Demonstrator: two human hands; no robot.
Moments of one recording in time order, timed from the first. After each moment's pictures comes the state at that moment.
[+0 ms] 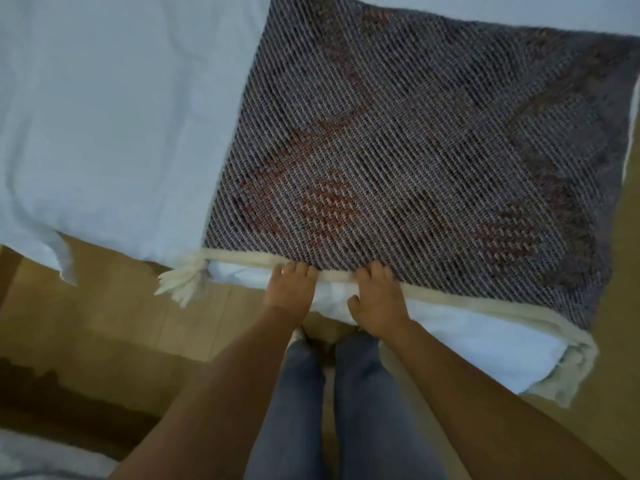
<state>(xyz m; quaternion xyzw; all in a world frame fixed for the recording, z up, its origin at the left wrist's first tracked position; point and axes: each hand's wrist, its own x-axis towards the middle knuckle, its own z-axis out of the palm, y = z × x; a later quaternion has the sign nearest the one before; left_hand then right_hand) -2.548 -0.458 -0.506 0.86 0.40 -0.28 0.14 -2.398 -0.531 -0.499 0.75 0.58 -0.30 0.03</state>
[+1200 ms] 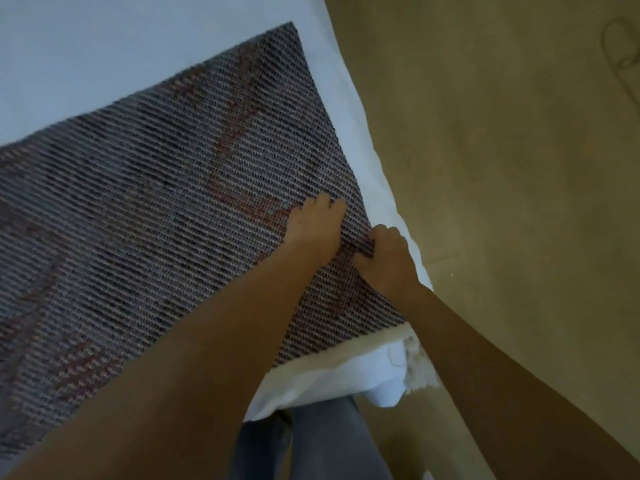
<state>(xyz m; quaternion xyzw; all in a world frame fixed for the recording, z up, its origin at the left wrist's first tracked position) -2.070 -0.489 -0.479 0.95 0.16 -0.23 0.12 -2.034 -0.627 -0.504 0.91 0.19 -0.31 -0.22</state>
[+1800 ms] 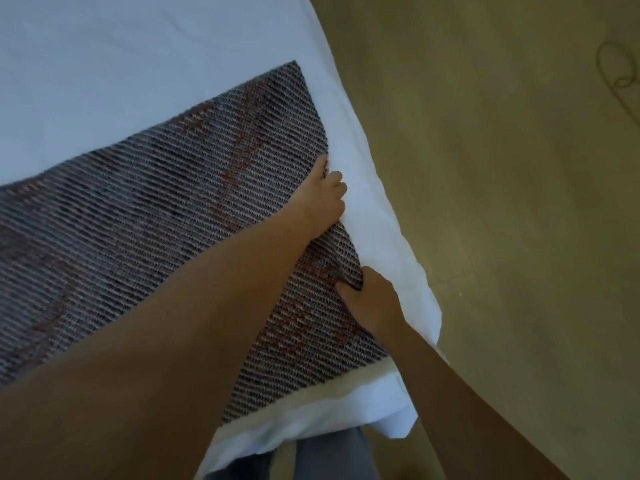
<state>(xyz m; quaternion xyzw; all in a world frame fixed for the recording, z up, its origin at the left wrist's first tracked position) -2.012 -0.433 -0.464 0.92 -0.13 -0.27 -0.25 -2.060 -0.605 -0.492 0.86 0.09 -0.42 -0.29</state>
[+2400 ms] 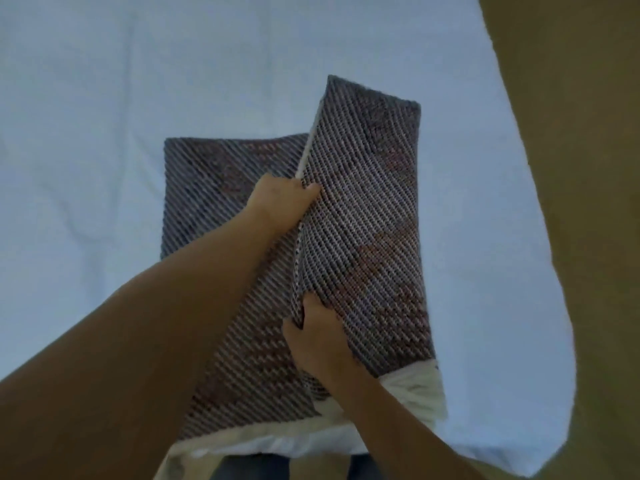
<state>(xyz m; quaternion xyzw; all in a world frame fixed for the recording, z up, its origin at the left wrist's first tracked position) -2.312 -0.179 -0.420 0.97 0.14 -0.20 -0.09 -2.354 -0.375 -0.433 0.78 0.31 -0.47 -0.26</state>
